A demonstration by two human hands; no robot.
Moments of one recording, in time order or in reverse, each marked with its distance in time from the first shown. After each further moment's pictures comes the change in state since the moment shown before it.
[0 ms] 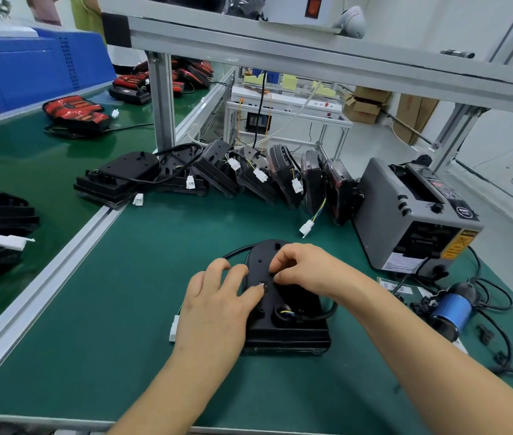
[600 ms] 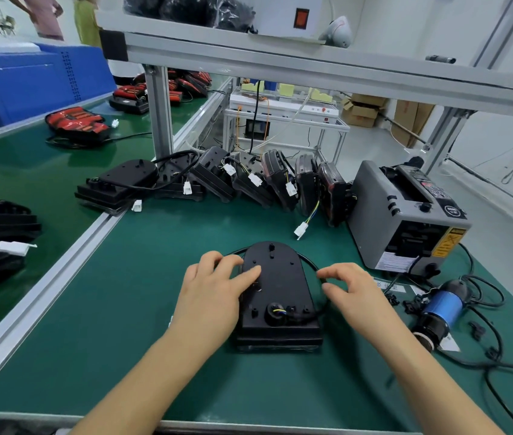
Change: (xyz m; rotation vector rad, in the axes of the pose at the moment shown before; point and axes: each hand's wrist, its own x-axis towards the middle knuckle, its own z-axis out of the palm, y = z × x) left_hand 0.017 -0.008 0.003 -0.046 -0.053 0.017; right_hand -0.056 0.067 0.001 0.046 0.419 0.026
